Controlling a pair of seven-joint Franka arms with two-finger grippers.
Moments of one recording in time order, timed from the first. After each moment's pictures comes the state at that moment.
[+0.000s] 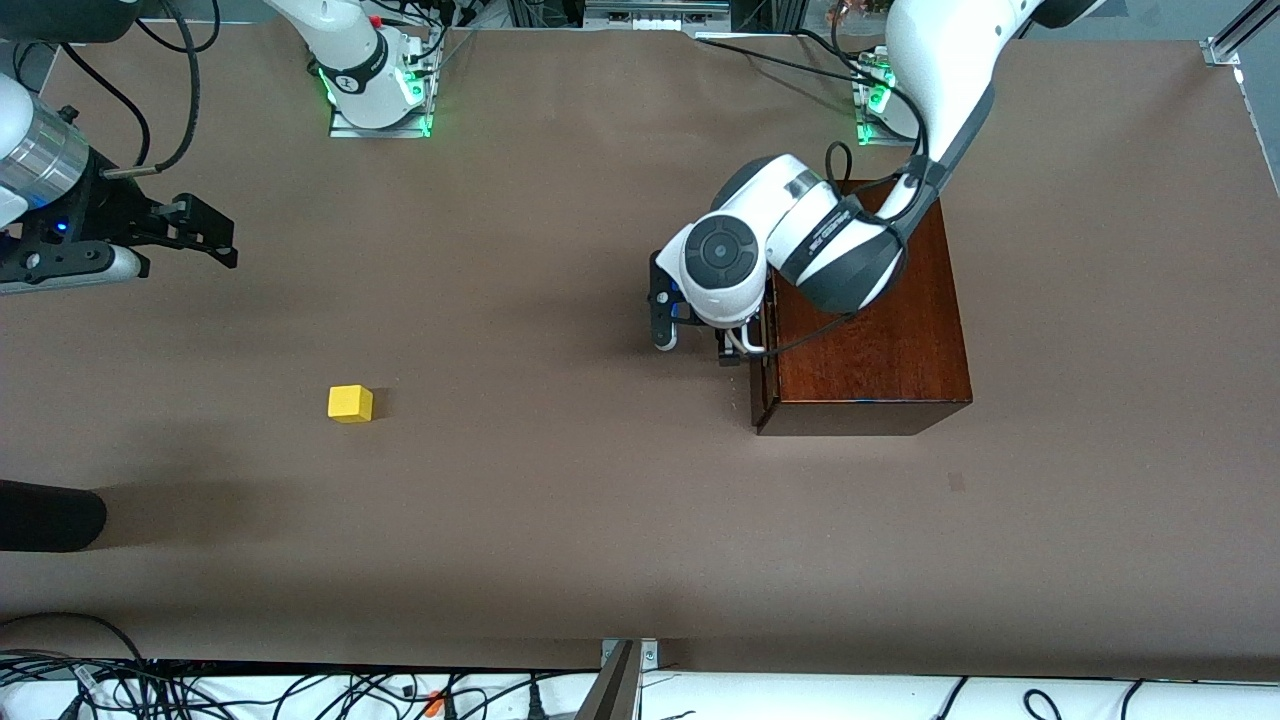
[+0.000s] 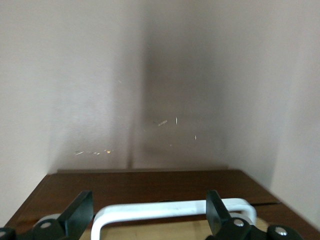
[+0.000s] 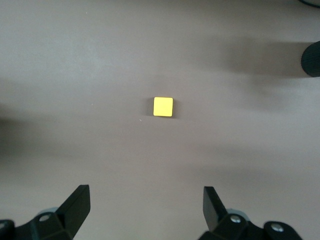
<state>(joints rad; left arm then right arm) -0.33 0.61 -0.41 -1.40 0.16 1.76 0.69 0.11 0.04 -0.02 -1.59 0.01 1.64 -0.03</state>
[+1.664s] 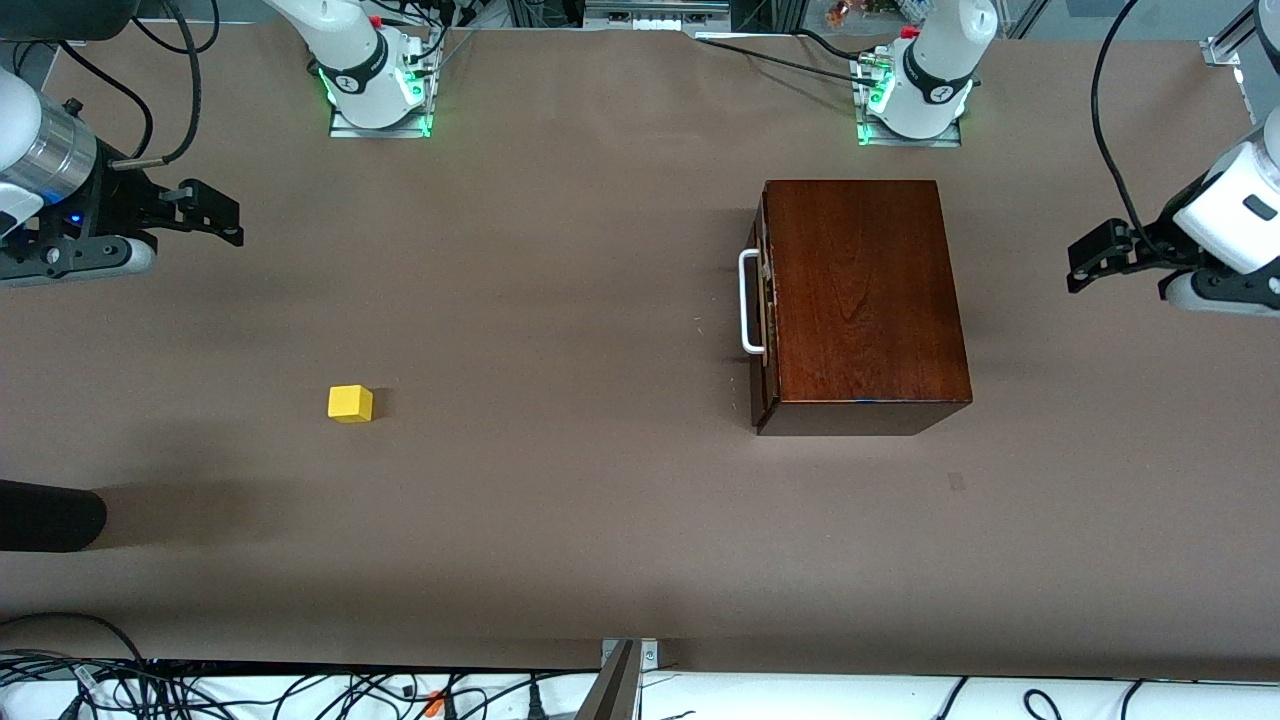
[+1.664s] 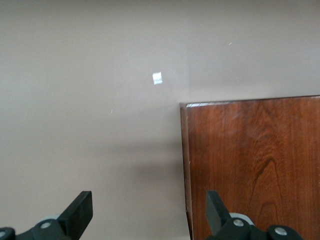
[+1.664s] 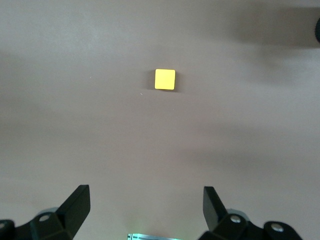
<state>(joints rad) -0.05 0.03 0.02 -1.60 0.02 1.62 -0.01 0.11 0.05 -0.02 -1.58 0.01 1.53 -0.03</state>
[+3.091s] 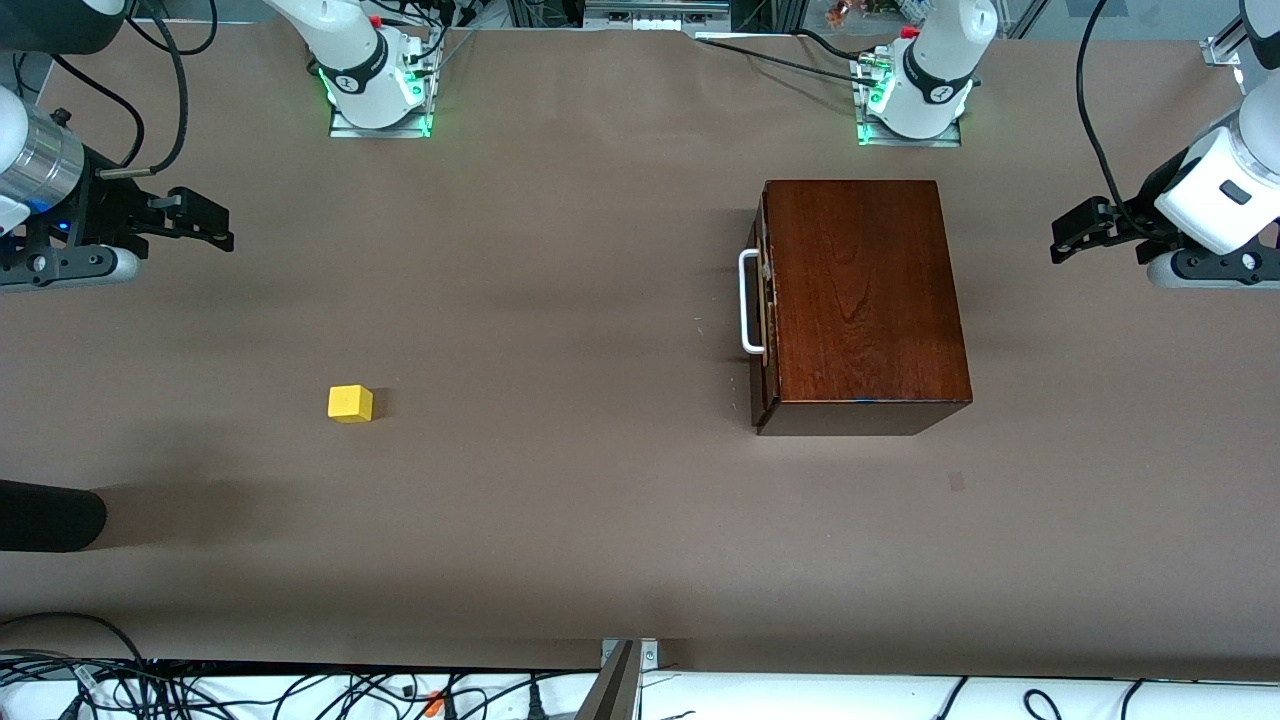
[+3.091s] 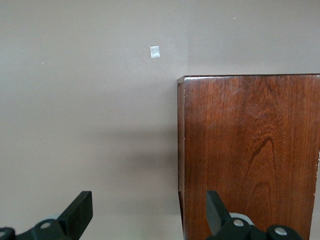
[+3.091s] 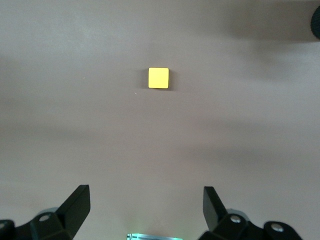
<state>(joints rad) -0.06 0.00 0.01 -1.65 0.00 1.58 -0.05 0.11 0.06 -0.04 -1.58 0.01 1.53 -0.03</state>
